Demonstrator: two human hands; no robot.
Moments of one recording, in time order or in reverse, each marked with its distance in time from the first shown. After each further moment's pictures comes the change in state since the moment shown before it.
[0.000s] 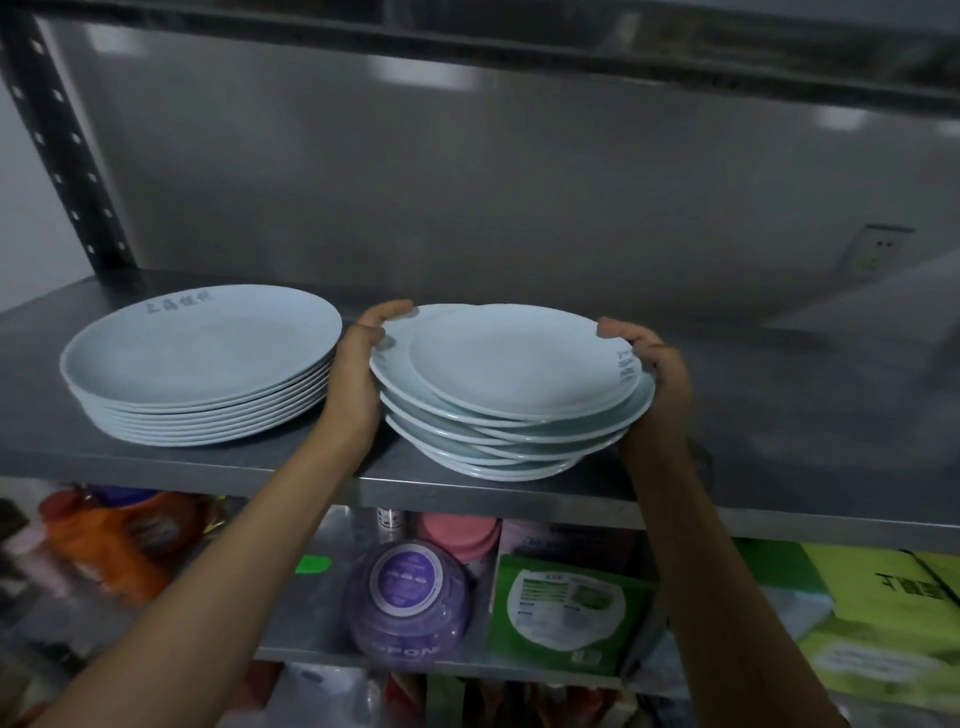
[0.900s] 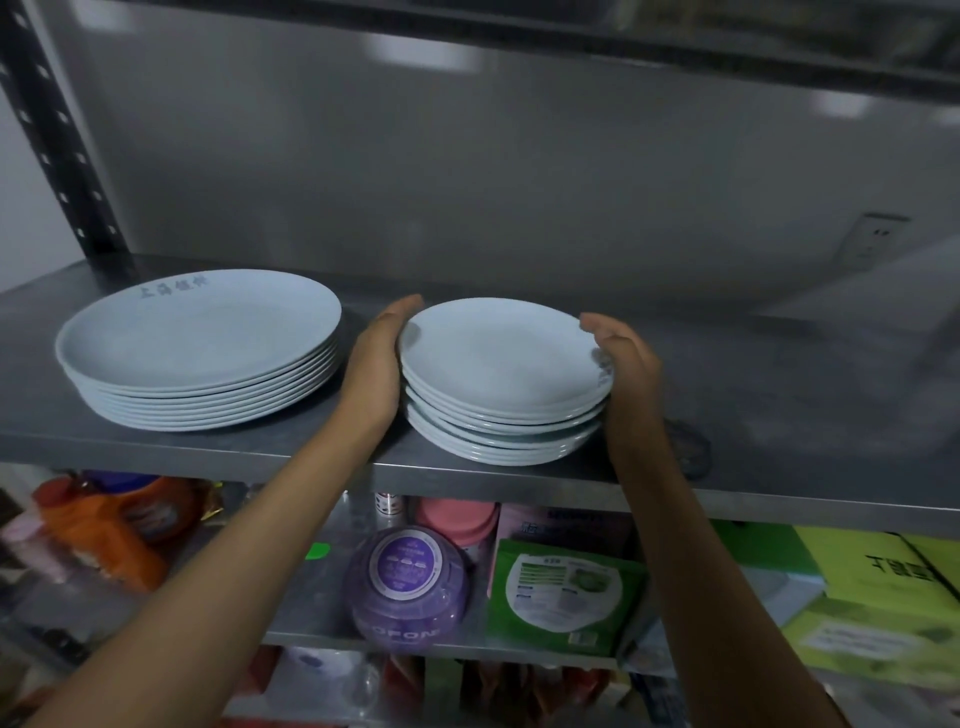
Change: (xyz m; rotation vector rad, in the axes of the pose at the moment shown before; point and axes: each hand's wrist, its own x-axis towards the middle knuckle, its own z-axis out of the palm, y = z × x) left_hand -0.005 -0.005 0.006 0.234 0.014 -0.031; right_hand -0.007 0.018 0.007 -0.291 0.051 0.000
